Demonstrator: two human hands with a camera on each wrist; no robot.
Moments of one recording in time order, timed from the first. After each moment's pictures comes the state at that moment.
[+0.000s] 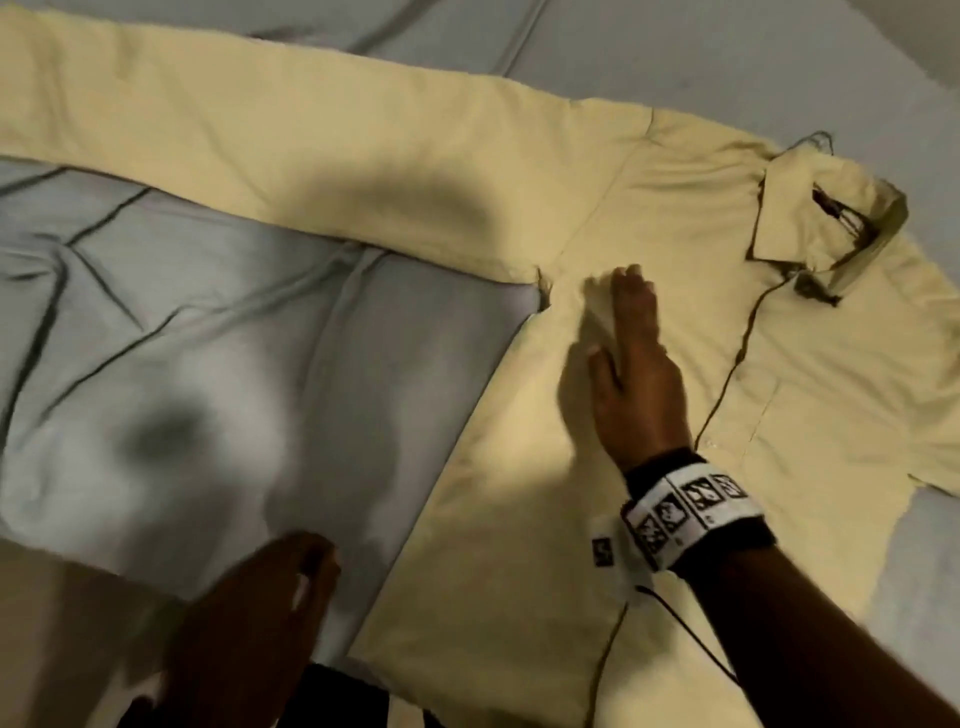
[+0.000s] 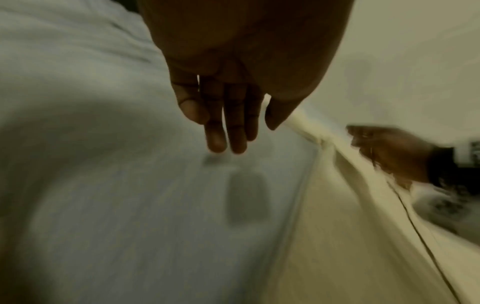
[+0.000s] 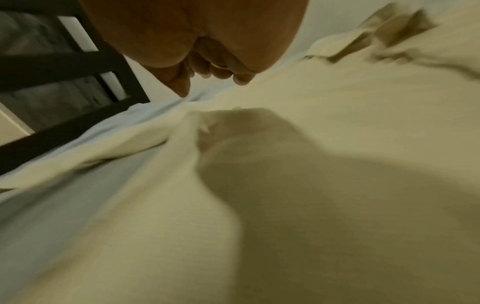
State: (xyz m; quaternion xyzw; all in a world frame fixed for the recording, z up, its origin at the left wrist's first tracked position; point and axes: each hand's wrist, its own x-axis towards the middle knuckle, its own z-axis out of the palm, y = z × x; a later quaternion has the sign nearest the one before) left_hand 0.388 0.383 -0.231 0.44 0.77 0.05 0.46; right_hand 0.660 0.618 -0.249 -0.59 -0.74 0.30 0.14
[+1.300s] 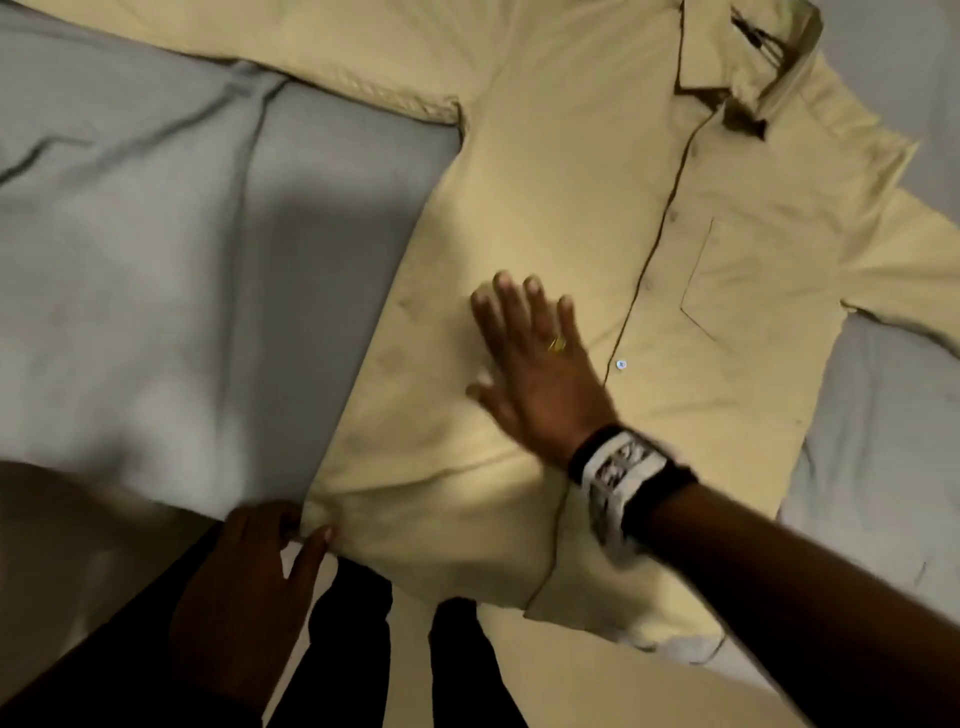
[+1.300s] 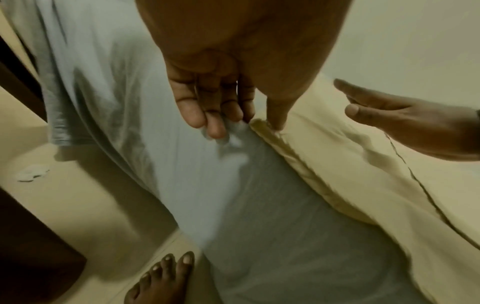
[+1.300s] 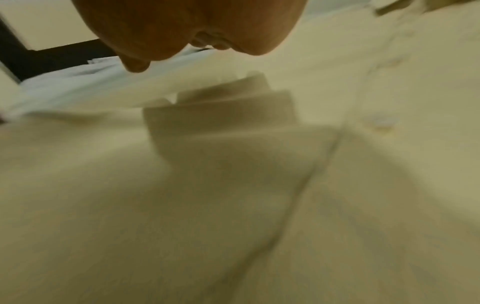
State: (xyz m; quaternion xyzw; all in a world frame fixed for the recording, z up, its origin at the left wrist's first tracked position) left_hand 0.459 0.266 -0.255 0.42 0.80 0.07 0.41; right_hand 0.704 0.474 -0.272 -0.45 -0.88 0.11 -0.13
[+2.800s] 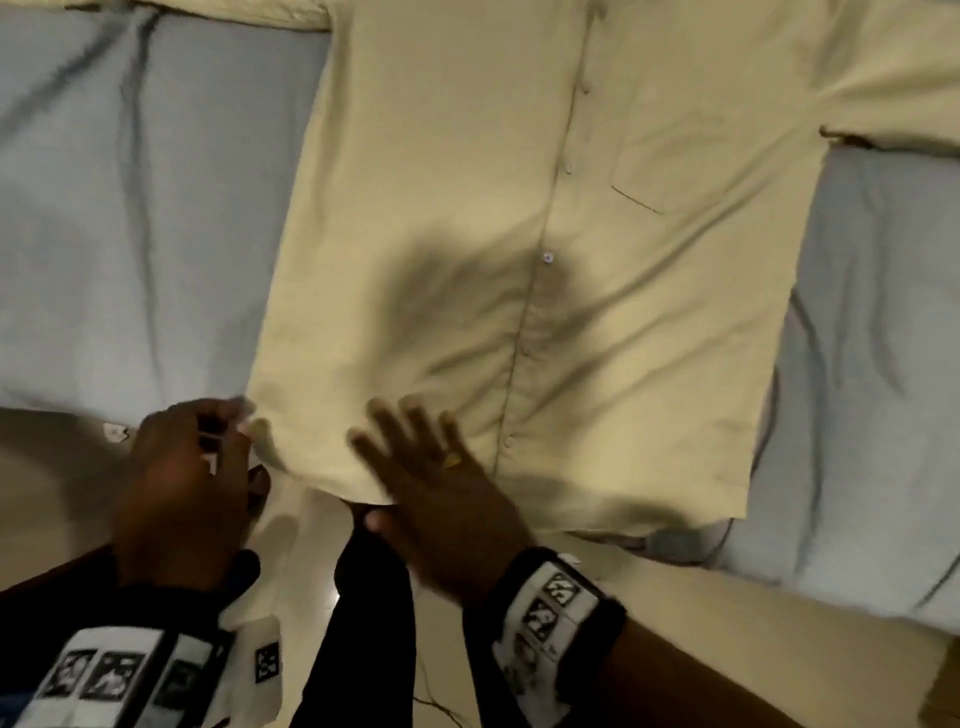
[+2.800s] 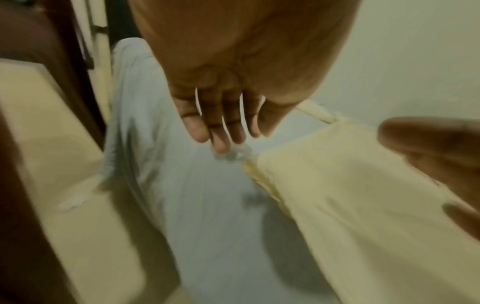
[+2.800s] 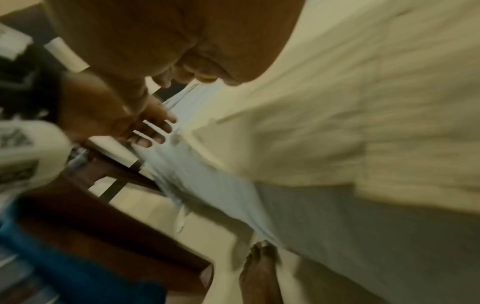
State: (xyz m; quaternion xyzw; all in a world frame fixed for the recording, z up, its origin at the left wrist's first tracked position) left_hand 0.496 0.267 -0.215 0.48 0.83 0.10 0.27; right_hand 0.719 0.266 -0.246 -0.44 -0.84 0.32 0.04
